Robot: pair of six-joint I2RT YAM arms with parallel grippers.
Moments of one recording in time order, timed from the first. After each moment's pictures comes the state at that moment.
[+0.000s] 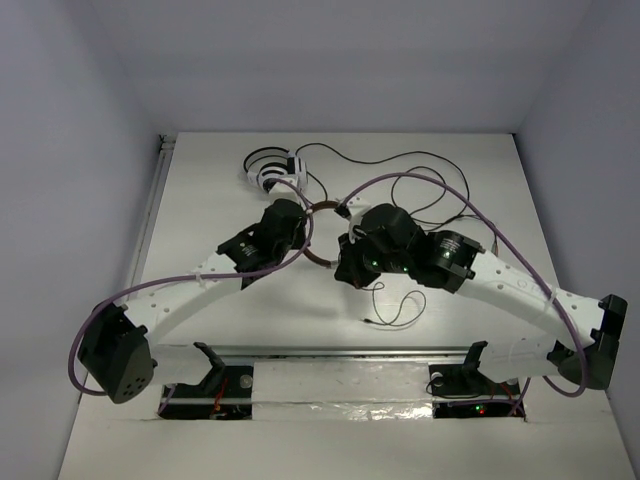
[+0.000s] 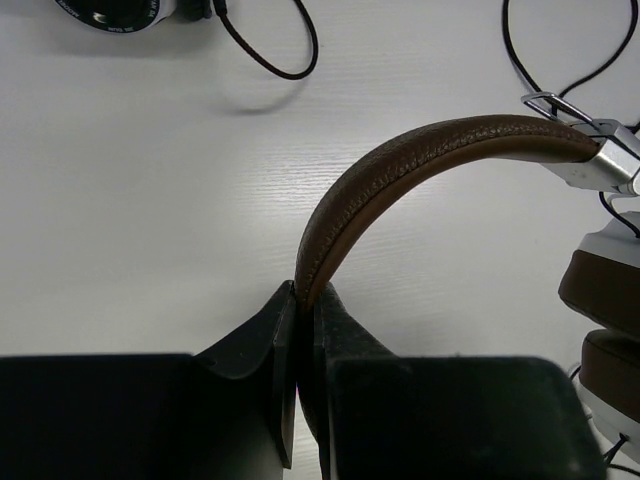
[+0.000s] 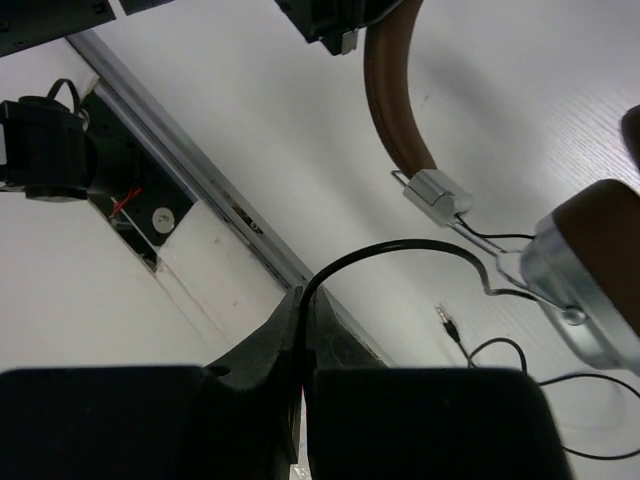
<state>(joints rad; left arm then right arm) -0.75 1.25 0.92 -0.25 -0.40 -0.53 1.02 1.26 1.28 -0.69 -0.05 0.42</state>
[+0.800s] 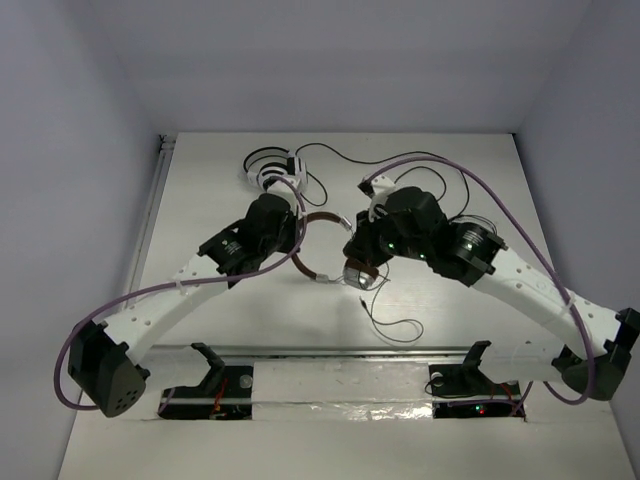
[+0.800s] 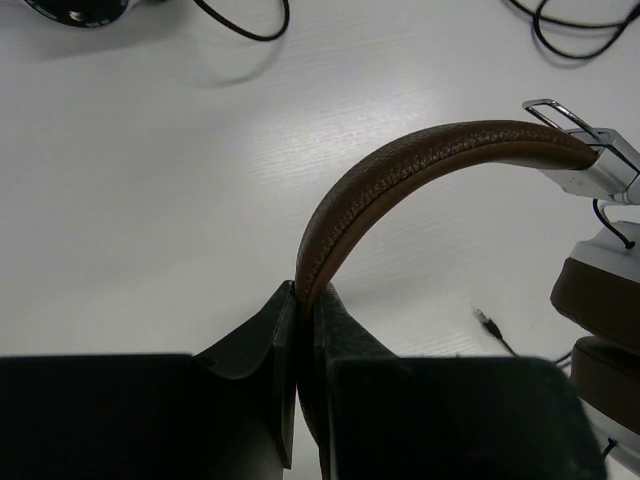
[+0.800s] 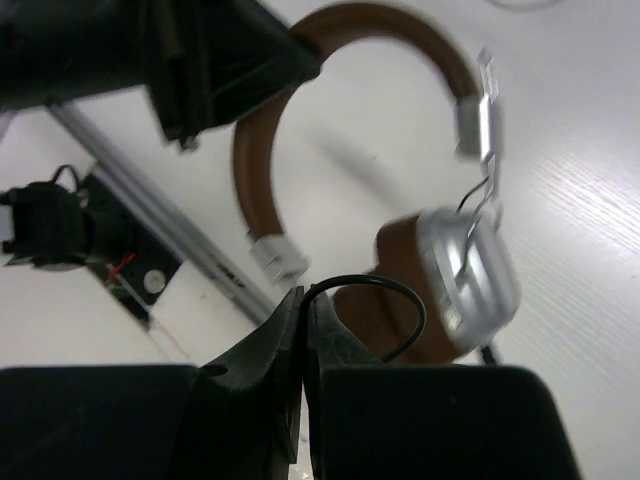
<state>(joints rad) -0.72 1.16 0.97 -0.43 -0.22 -0.35 0.91 1.23 1.32 -0.67 0.01 0.40</state>
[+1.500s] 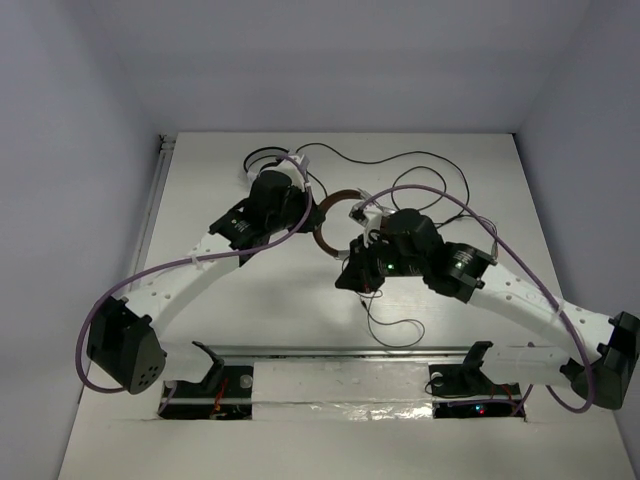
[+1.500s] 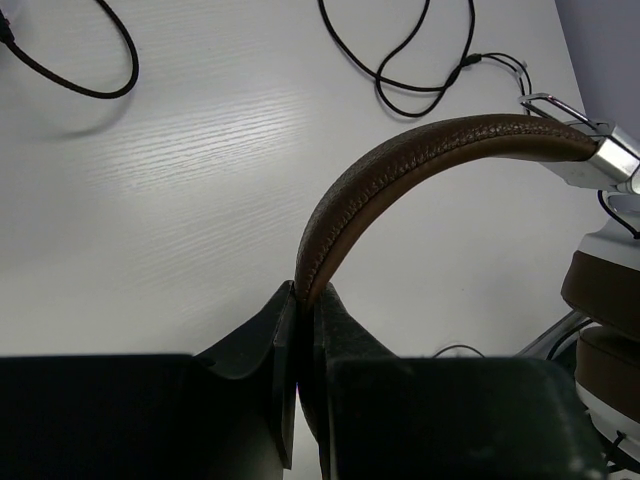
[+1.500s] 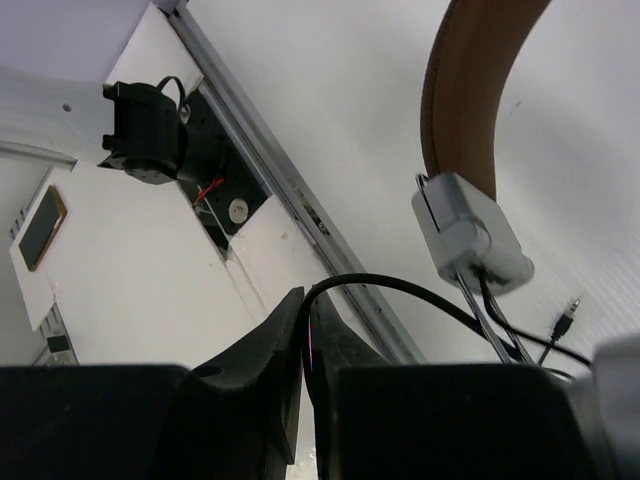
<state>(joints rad) -0.62 1.32 1.09 -0.27 0.08 -0.53 0.91 1.12 1.04 -0.44 -0.34 0.47</state>
